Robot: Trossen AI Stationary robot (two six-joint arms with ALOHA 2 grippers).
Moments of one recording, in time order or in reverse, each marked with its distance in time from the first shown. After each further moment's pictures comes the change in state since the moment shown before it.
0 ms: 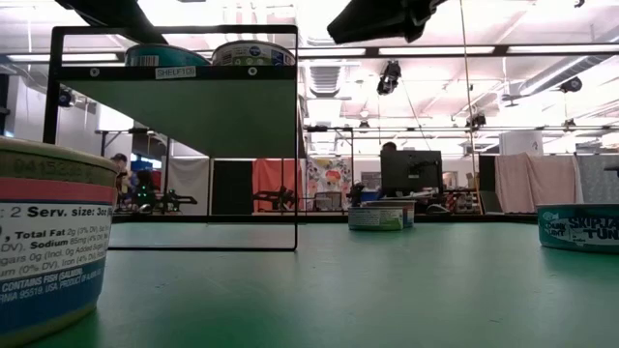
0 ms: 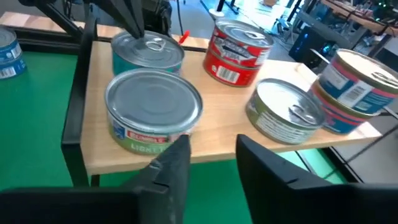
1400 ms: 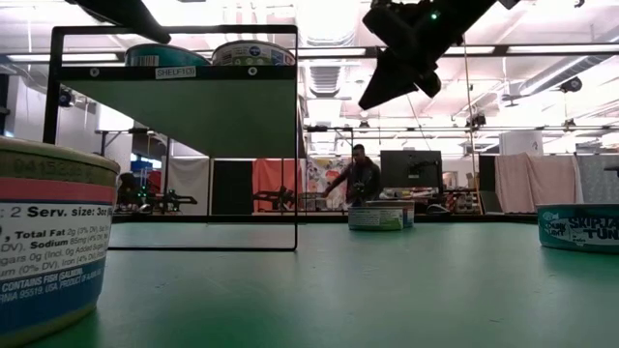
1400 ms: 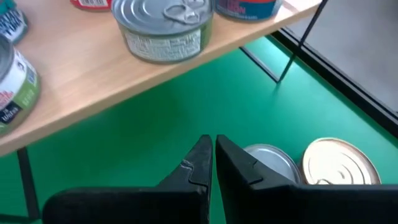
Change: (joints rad) left arm 0.000 -0.033 0.005 -0.027 -0.055 0.052; right arm -0.303 -0.074 0.000 -0.347 -0.207 0.352
